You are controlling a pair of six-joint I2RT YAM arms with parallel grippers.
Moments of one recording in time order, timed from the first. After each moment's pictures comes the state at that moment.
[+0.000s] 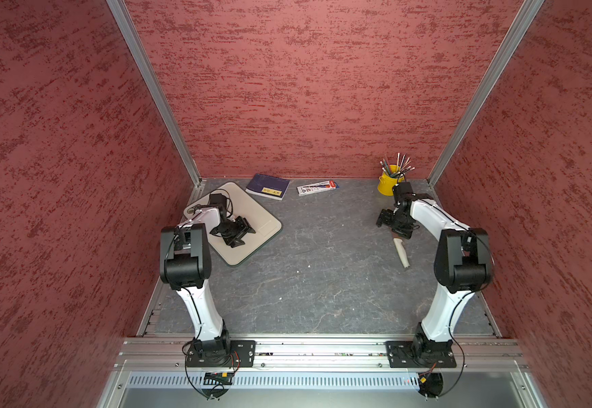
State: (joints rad) left arm 0.11 1.94 1.30 -0.73 0.46 -0.53; right arm 0.02 1.91 1.46 -0.84 -0.04 0.53
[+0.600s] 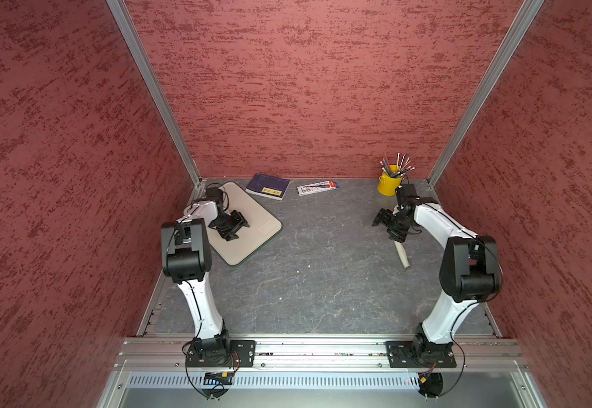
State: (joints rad) left arm 0.11 2.00 1.40 -0.75 0.39 -0.54; right arm 0.02 1.81 1.38 -0.80 -0.25 0.66
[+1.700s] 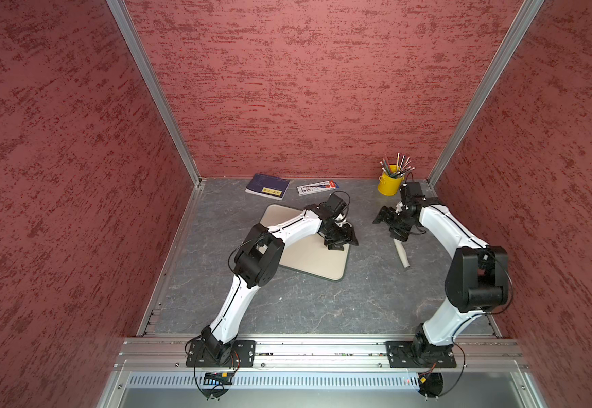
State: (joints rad) left arm -0.70 2.25 1.88 -0.70 0.55 -0.75; right arm 0.03 1.71 1.35 -0.83 -0.27 0.64
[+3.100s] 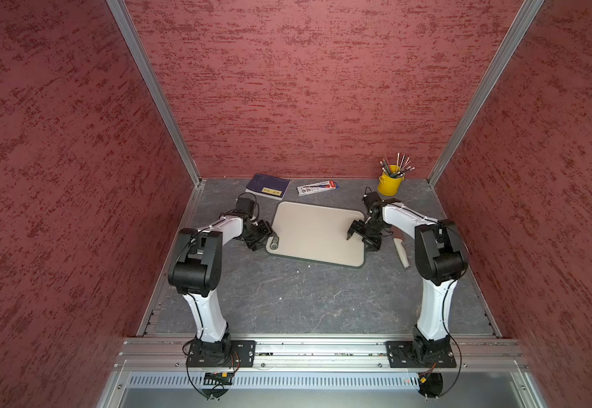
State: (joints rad) left arm -0.13 1.89 1.18 -0.49 0.43 -0.74; right arm 0.22 2.09 1.54 -0.88 -0.31 0.77
